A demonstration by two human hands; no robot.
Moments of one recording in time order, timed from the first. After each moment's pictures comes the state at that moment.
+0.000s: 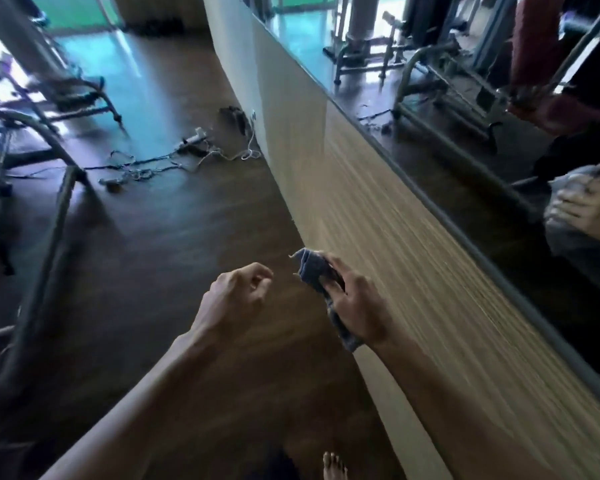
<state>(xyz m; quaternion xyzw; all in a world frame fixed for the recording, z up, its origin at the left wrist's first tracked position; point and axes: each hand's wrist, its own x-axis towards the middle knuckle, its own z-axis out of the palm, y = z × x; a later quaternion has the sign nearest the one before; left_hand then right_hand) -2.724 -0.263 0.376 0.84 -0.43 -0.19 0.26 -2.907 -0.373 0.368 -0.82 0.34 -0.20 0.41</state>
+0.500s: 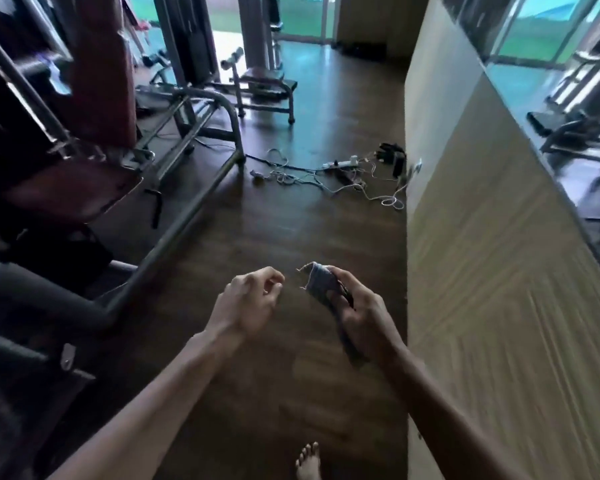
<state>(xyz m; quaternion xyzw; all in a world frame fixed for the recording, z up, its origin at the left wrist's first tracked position) -2.431 -0.319 0.370 0.92 -0.18 -0.11 0.32 -2.536 -0.495 0.363 -0.86 0.13 -0.11 0.48</state>
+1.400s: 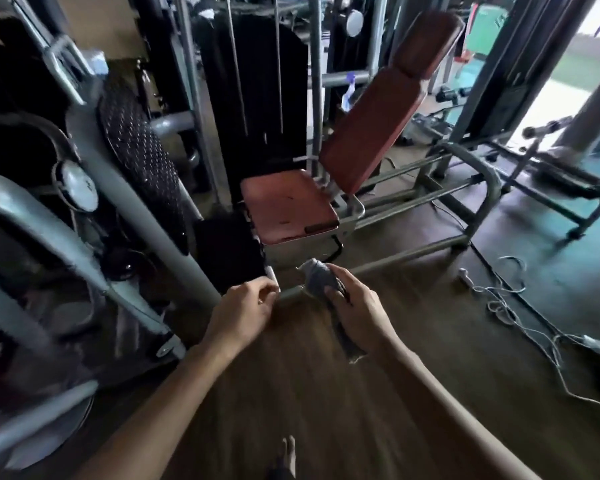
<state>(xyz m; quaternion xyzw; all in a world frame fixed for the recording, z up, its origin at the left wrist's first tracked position) -1.977 -0.208 0.376 0.91 0.25 0.06 0.32 -1.881 -0.388 0.366 -0.85 -0.26 0.11 0.45</state>
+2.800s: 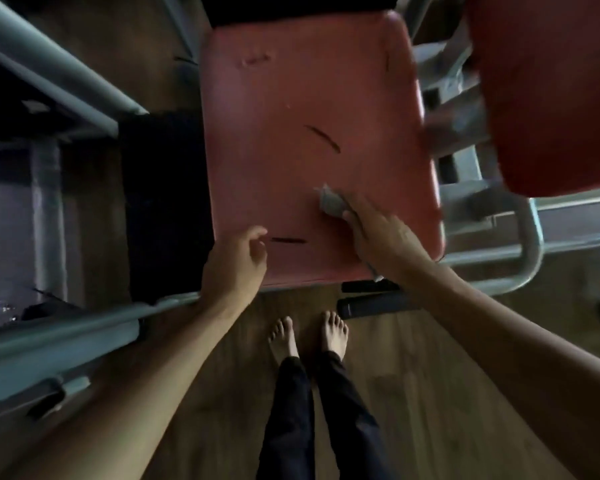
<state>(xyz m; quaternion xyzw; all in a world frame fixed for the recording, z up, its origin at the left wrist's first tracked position) -1.413 0.122 -0.032 0.81 0.46 -0.06 0.36 -1.230 -0.022 -0.026 -0.86 -0.37 0.30 0.20</state>
